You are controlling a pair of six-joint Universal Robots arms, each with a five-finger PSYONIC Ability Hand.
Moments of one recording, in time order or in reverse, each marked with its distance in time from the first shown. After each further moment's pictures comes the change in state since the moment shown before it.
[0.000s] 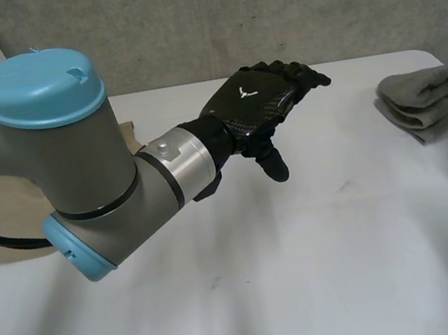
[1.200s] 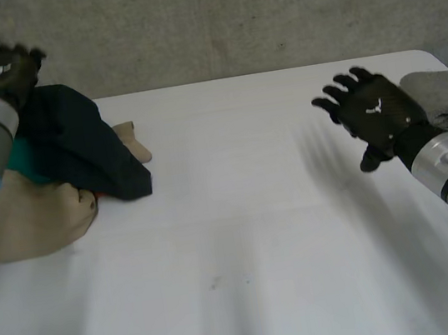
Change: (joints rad) left arm 0.565 -0.173 0.205 0.044 -0.393 0.314; right arm 0.281 -1.060 1.492 -0.349 -0.430 -0.568; left_hand 0.003 0.000 0.000 0.001 0.000; right_hand -0.649 -0.905 -0.949 -0.987 -0.938
